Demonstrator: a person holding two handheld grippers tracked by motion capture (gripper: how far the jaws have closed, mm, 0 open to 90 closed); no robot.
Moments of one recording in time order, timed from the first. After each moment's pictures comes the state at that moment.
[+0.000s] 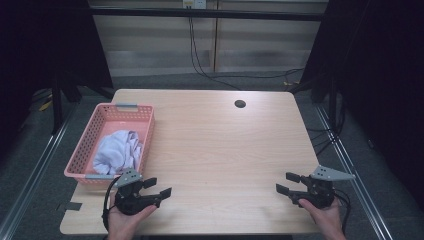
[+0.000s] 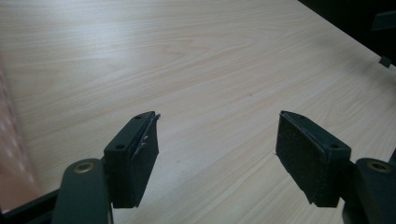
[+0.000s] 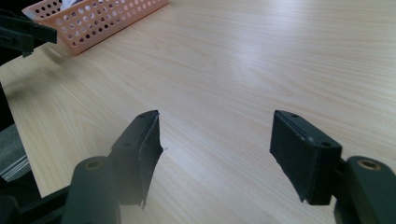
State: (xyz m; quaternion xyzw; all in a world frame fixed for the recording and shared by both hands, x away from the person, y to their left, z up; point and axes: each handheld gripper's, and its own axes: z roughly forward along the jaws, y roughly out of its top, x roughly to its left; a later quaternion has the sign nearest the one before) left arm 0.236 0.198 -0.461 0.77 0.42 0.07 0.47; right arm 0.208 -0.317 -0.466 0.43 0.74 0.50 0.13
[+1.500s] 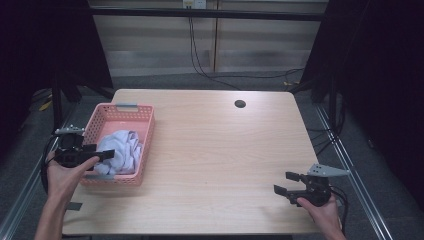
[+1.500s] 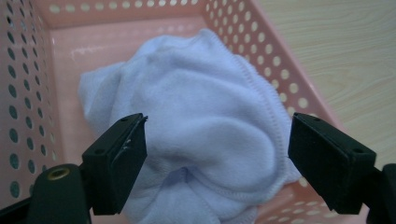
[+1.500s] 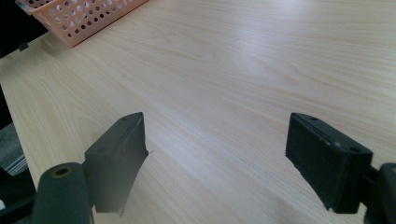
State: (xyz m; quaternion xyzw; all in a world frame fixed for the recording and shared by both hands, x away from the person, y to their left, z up) left arm 0.345 0.340 -0.411 0.77 0.52 0.10 0.37; right arm 0.218 -0.315 -0.471 0.44 0.75 0.48 0.10
